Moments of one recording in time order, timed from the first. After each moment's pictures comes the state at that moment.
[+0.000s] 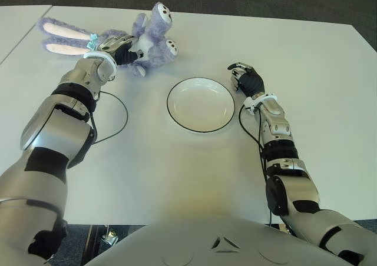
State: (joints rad) left arm -0.97 0.52 -0.54 1.26 0.65 -0.33 0.04; right arm -0.52 -0.15 -0.13 0.57 0.17 0.08 0.29
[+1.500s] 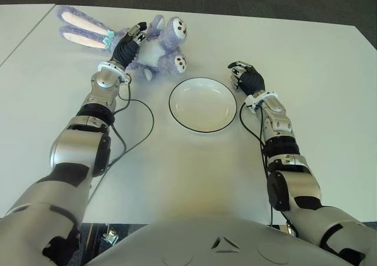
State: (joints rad) left arm -0.83 0.33 0.00 1.20 0.04 -0.51 -0.21; right arm -0.56 -0.17 -0.13 0.63 0.19 0.08 0.32
